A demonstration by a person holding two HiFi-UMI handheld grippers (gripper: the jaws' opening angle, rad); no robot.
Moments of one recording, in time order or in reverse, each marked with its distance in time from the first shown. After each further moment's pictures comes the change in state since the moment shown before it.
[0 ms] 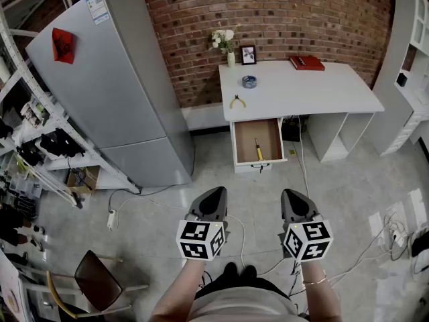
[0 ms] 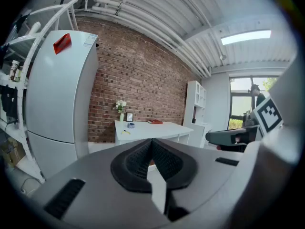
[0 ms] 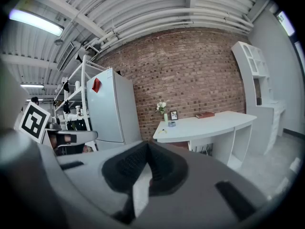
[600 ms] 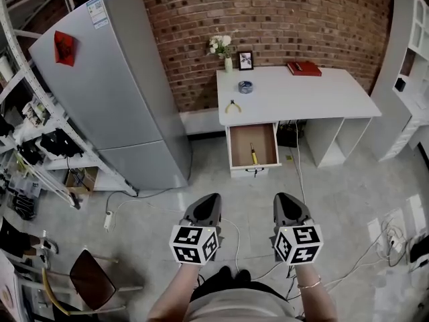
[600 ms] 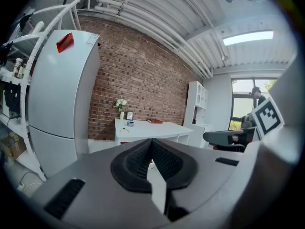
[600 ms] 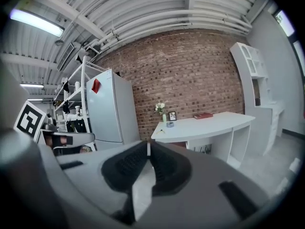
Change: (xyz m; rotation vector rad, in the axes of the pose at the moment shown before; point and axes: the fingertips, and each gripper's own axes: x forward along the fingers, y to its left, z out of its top) left arm -0.006 -0.017 -0.012 -0.028 0.002 0.014; right arm -0.008 -0.010 -0.006 -0.002 -0.014 -0.006
